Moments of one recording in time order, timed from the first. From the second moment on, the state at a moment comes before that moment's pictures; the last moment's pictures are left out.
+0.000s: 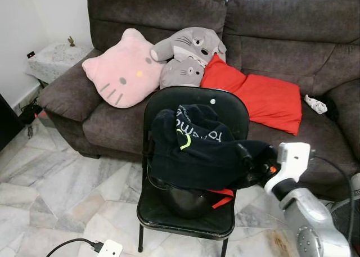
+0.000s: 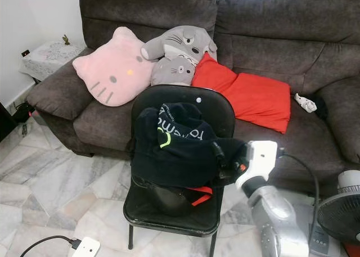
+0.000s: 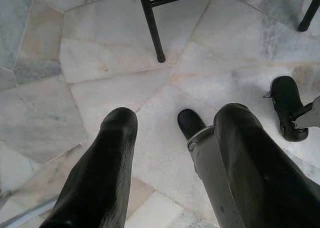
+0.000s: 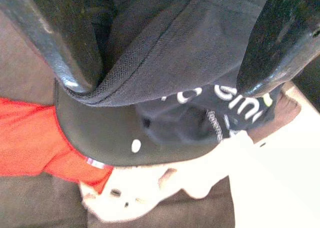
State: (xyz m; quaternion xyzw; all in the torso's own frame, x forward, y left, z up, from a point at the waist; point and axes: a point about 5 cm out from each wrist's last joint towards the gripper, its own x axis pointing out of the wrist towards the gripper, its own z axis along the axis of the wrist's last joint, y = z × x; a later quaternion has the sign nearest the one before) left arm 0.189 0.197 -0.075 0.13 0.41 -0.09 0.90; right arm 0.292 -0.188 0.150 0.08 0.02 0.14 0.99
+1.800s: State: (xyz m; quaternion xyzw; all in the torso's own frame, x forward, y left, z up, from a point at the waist) left arm 0.191 0.197 -0.075 0.13 0.41 -0.09 0.90; right arm 0.249 -0.180 0.150 -0.24 -0.12 0.12 0.96
